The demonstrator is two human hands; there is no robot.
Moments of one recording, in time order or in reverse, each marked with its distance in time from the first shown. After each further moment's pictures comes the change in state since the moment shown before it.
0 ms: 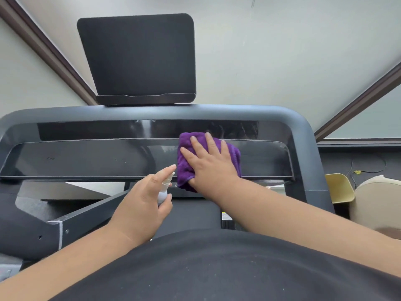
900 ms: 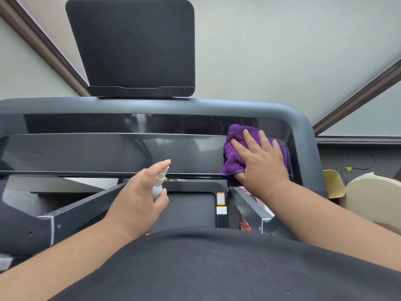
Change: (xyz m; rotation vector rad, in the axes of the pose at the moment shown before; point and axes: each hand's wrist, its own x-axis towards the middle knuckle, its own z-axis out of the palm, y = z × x) left_hand 0.007 -0.012 0.005 -0.027 0.017 -0.033; right_hand -0.052 0.099 -0.003 -0.034 -0.007 0.240
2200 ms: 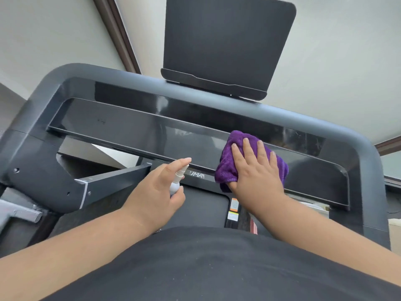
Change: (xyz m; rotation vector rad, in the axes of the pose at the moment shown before) left_hand -0.037 -0.050 -0.045 -0.058 0.054 -0.167; right_hand 0.018 -0.136 -0.003 -0.076 -0.029 -0.166
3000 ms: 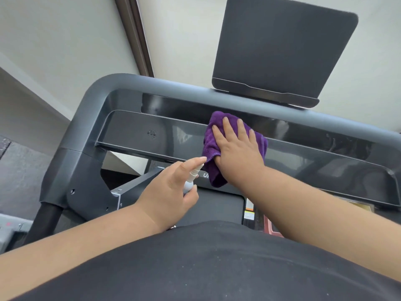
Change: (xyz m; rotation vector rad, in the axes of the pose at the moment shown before) left_hand 0.015 -0.102 -0.090 -0.103 -0.025 0.195; right_hand 0.101 -0.166 -0.033 0.028 -0.017 -0.030
